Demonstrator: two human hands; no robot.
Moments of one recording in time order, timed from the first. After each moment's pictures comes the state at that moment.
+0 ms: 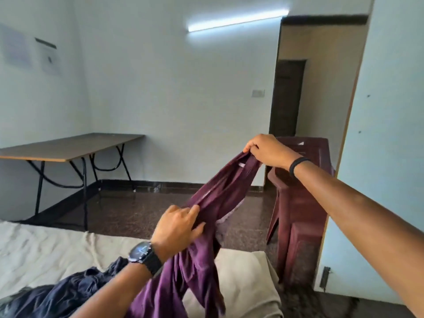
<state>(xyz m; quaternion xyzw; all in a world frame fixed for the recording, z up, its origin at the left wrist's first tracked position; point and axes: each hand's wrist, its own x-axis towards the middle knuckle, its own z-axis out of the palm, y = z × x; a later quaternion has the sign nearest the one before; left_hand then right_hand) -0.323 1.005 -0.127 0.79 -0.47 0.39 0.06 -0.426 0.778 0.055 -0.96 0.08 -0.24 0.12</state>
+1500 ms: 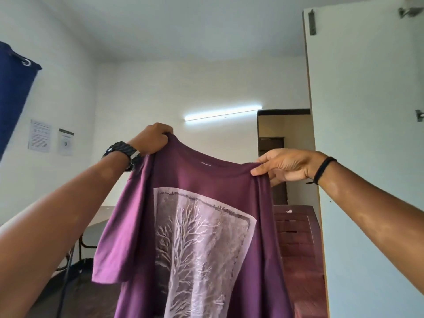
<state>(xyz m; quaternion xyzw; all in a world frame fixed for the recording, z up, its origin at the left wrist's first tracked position) -0.372 1.074 0.252 0.78 -0.43 0.34 0.30 -0.577 0.816 0.210 -0.86 0.00 -0.09 0.50</state>
